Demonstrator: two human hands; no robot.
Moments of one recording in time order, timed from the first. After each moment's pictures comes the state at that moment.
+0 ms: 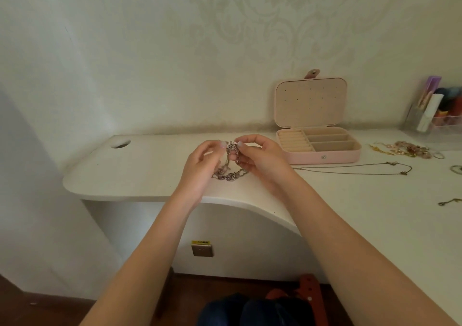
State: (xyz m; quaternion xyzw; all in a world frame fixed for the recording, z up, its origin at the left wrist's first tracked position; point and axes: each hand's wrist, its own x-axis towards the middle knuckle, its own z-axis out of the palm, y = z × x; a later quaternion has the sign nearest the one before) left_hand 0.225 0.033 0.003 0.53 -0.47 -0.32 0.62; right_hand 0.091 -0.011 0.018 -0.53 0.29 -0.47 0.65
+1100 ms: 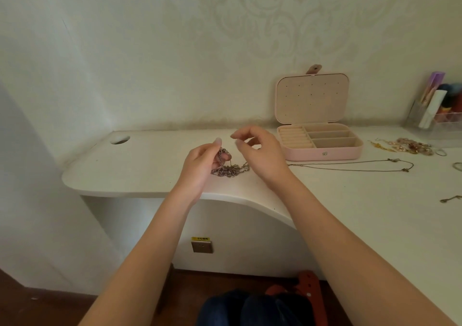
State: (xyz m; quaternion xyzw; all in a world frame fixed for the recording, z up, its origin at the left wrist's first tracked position) left_hand 0.226 0.031 0.002 0.52 -0.46 -0.35 0.62; right_hand 0.096 -0.014 0.011 -0.69 0.34 -0.52 0.37
